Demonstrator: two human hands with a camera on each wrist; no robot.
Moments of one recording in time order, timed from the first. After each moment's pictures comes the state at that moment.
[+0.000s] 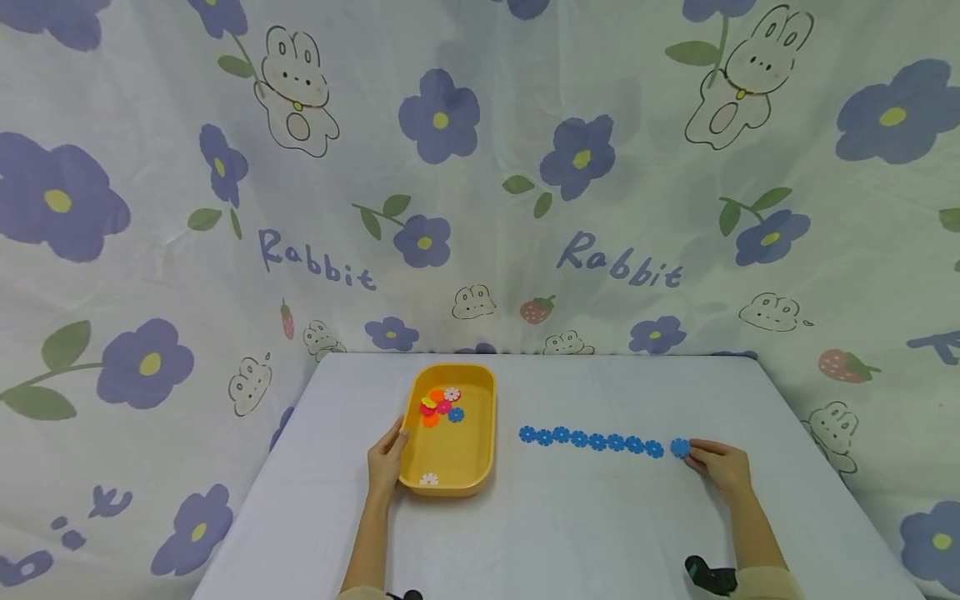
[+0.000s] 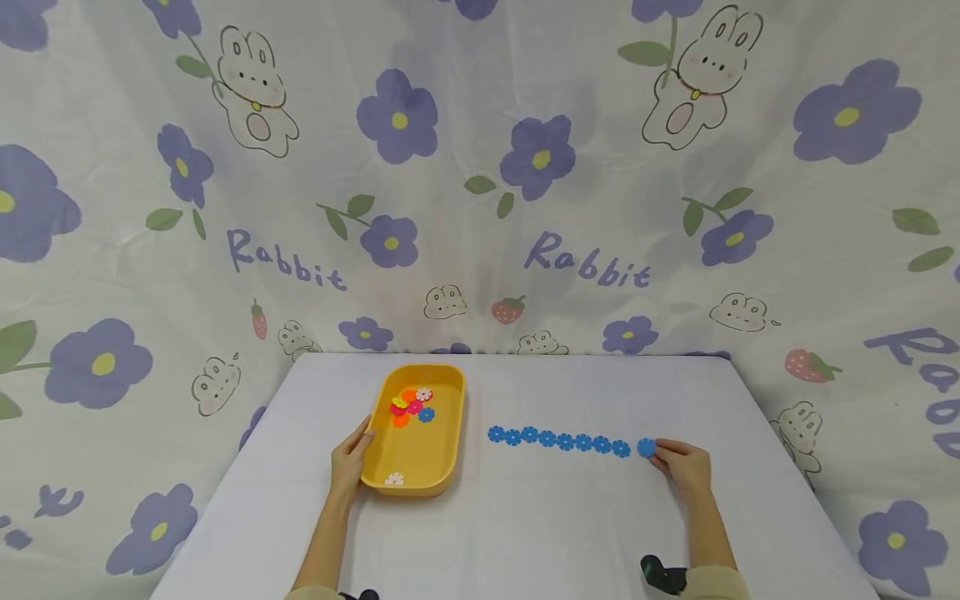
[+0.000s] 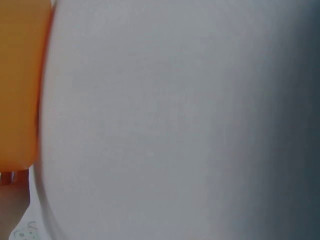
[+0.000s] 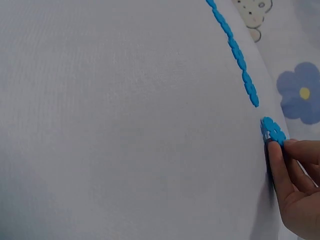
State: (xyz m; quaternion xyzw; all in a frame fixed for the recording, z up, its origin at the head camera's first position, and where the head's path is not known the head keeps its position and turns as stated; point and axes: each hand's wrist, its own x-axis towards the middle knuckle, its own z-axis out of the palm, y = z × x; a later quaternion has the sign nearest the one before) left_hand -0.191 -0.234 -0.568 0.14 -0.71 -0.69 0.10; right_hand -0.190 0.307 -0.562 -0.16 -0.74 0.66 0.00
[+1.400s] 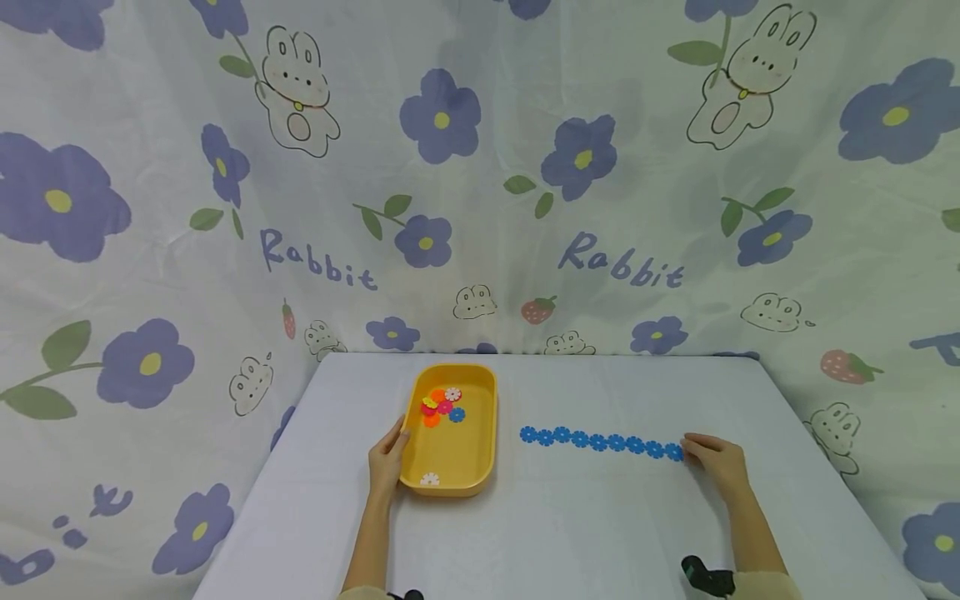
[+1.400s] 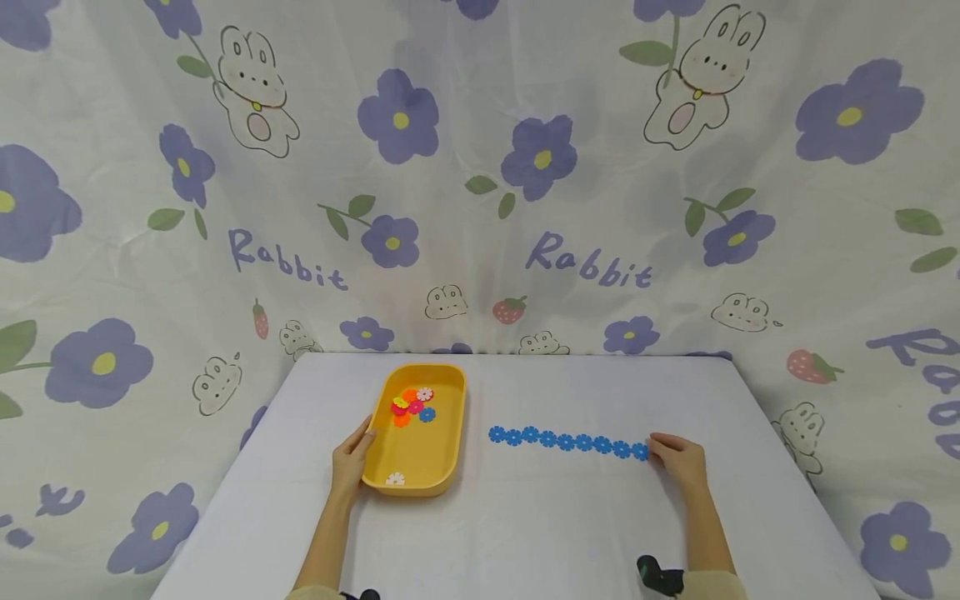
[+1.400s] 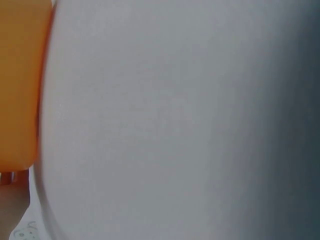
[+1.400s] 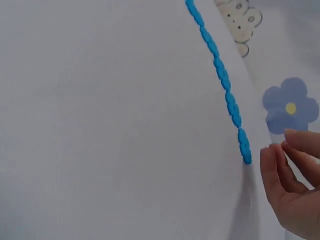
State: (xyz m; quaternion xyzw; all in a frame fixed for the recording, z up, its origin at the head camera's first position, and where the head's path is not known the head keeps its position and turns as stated) left_hand -0.192 -0.233 -0.569 0.14 -0.72 -0.67 0.10; right_hand -0.191 0.296 -0.549 -0.15 -0.79 0.59 0.00
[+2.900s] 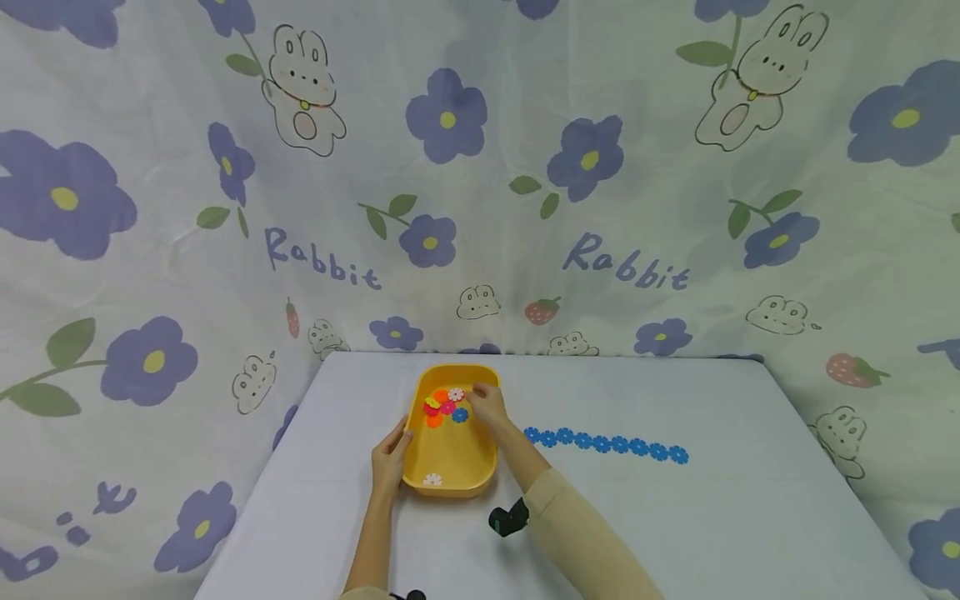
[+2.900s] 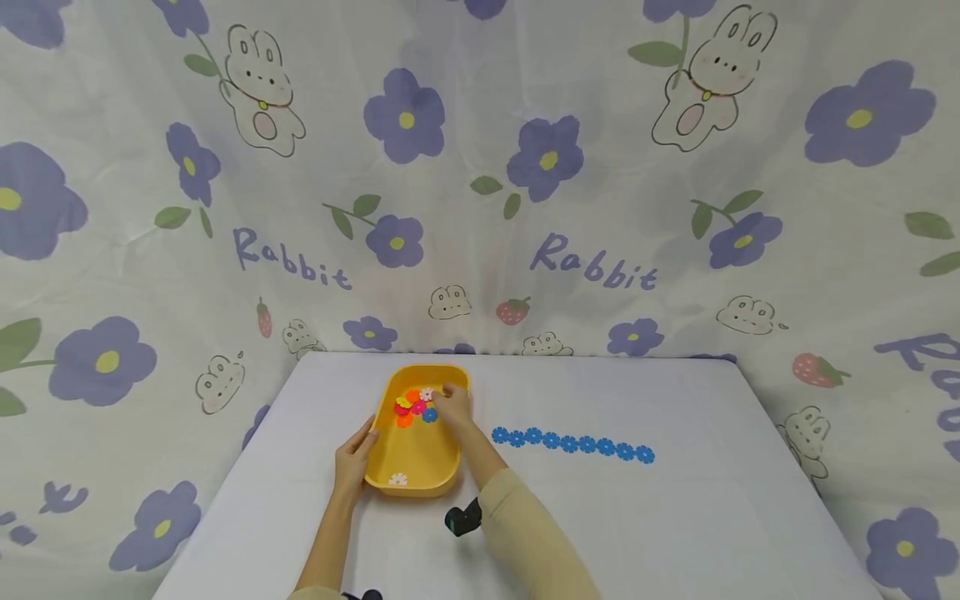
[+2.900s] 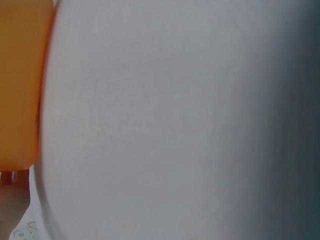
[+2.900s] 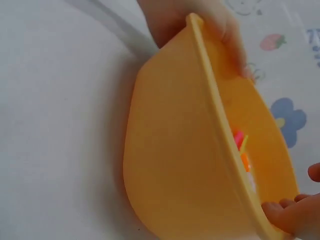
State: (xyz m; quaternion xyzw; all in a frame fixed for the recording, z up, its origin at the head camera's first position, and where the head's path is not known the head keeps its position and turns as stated) left_hand -0.193 -0.234 -0.568 0.15 -0.71 -0.68 0.10; right_hand -0.291 -0.061 -0.537 -0.04 -0.77 0.63 -0.08
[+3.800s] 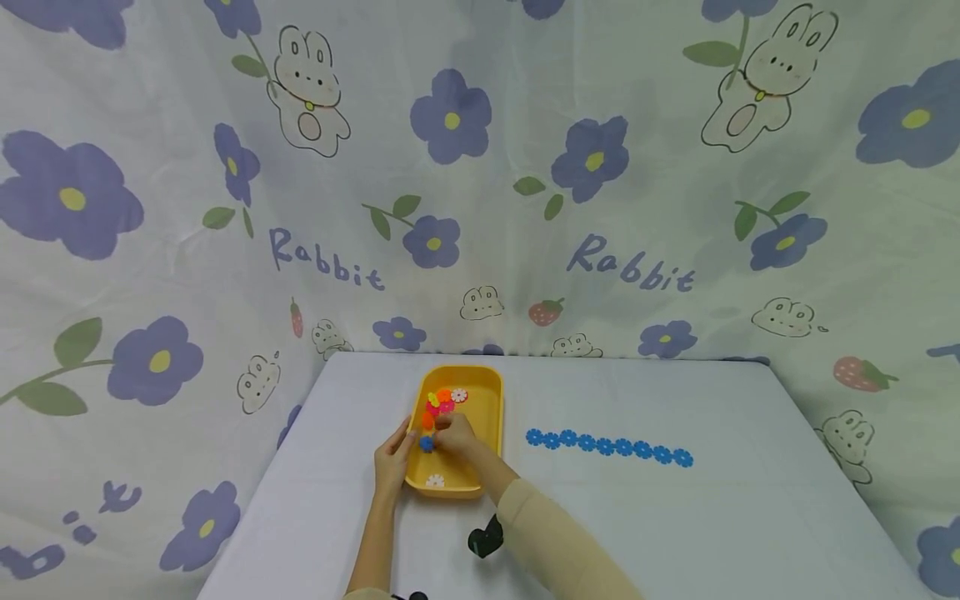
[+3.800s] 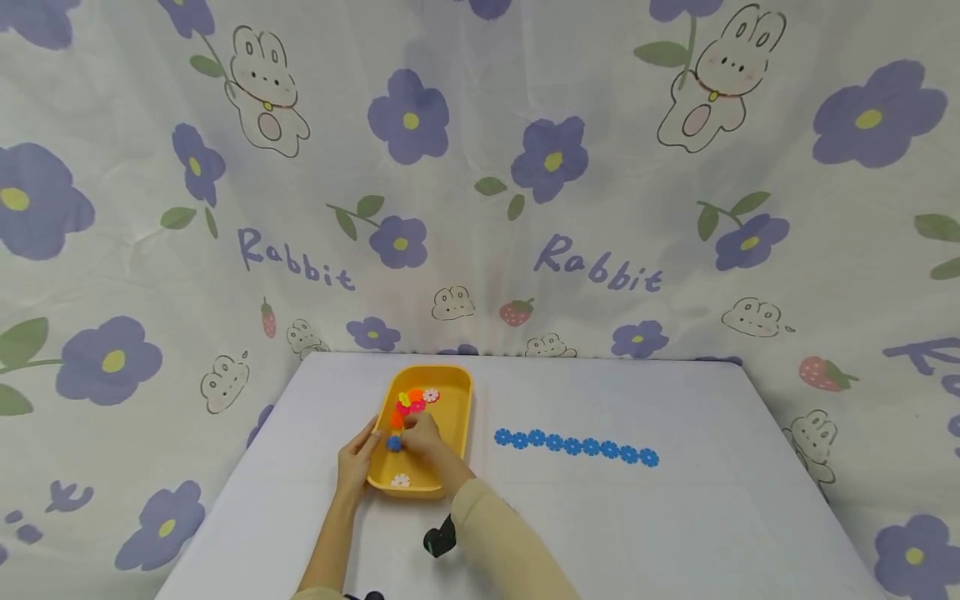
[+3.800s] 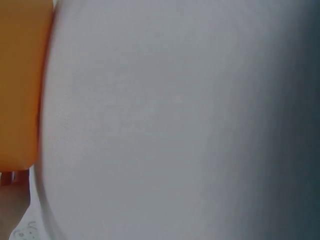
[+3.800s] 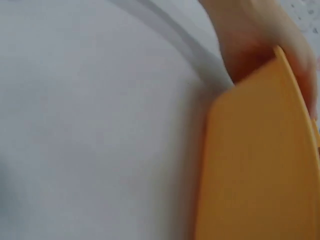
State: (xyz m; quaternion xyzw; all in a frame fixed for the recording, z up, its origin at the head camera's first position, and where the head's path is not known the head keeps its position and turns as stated) left_hand -0.192 -0.234 -0.567 0.15 -0.72 -0.67 0.11; right_hand -0.251 -0.109 -0.548 0.06 -0.80 0.58 -0.16
